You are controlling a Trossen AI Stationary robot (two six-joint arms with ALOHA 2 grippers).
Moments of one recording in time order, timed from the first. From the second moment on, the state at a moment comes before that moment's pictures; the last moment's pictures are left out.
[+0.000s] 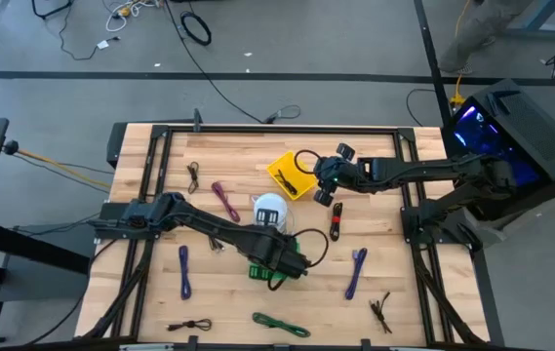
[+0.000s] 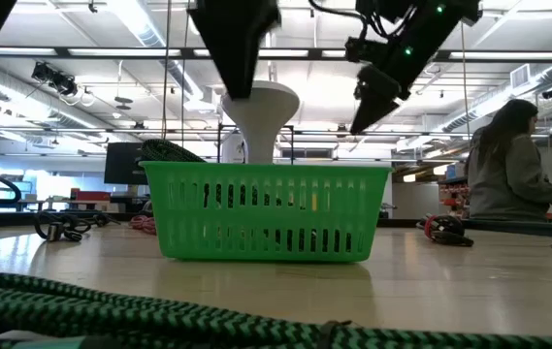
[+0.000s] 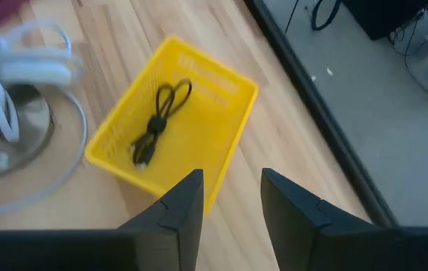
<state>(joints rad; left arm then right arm) -0.36 2.23 2.21 -1.57 -0.39 -0.23 -0.12 1.40 1.00 -0.51 0.44 0.07</state>
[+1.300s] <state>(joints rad) 0.49 1.04 0.71 -0.91 -0.31 -0.74 -0.10 1.30 0.85 -0.28 0.43 0.04</state>
